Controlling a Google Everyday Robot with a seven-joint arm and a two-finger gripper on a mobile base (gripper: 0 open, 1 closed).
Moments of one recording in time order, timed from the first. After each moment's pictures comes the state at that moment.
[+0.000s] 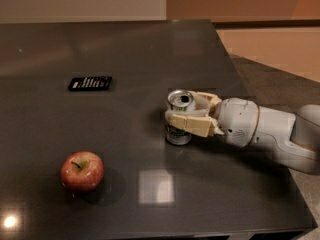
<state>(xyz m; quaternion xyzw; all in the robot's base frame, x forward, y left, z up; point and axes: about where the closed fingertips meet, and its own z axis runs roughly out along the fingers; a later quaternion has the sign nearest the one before) 0.468 -0.045 0.901 -0.38 0.60 0.43 0.56</state>
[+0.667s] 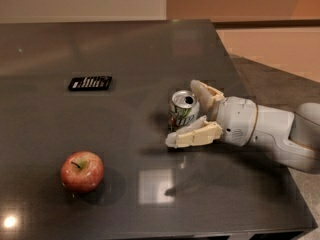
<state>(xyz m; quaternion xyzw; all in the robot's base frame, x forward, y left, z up) 0.466 -0.040 0.905 -0.38 0.59 0.43 0.56</state>
